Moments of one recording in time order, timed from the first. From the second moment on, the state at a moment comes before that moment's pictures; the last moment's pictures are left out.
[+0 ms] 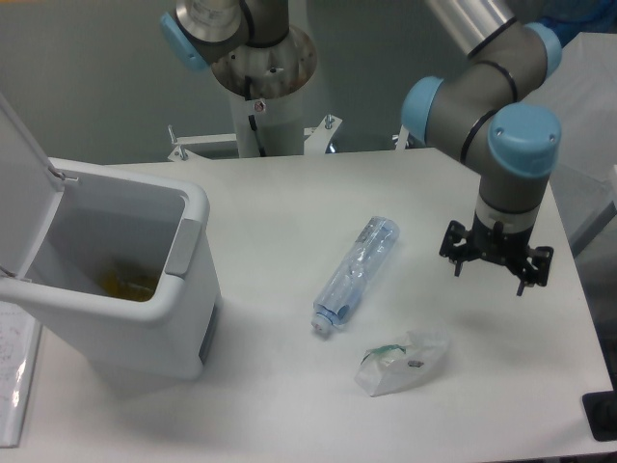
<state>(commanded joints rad) 2.70 -2.06 -1.49 -0.96 1.56 1.12</state>
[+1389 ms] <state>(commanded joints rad) 2.56 -2.22 -1.46 -0.79 1.53 1.01</state>
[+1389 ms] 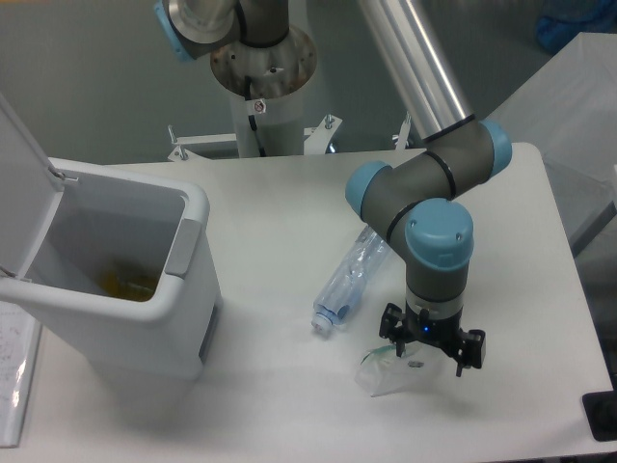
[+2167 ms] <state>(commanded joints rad) 2.56 -2.22 -1.44 -0.88 1.48 1.02</state>
